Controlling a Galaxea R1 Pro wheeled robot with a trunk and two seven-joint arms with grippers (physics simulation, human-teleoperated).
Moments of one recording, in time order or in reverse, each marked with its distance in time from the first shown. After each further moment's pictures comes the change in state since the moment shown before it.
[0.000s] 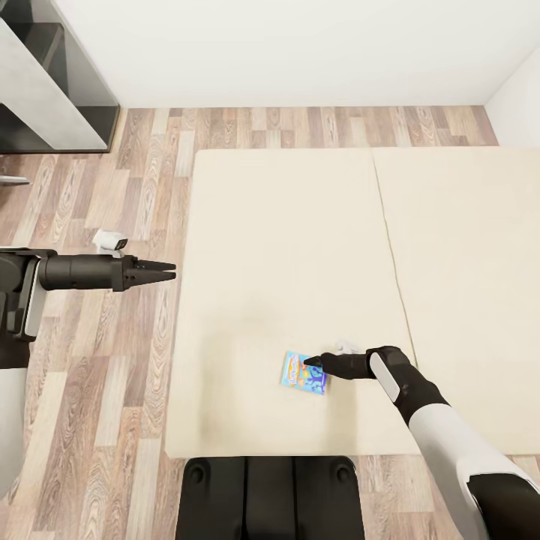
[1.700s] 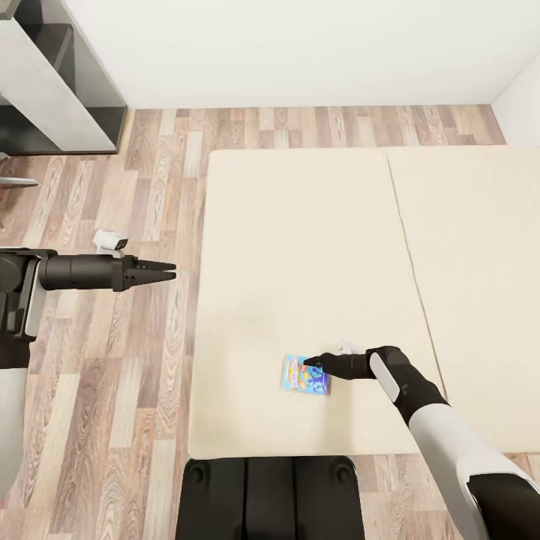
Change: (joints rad) left arm 0.000 -0.001 0.000 0.000 0.000 0.000 0.000; right arm 0.000 0.000 0.002 0.000 0.000 0.003 0.001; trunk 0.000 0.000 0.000
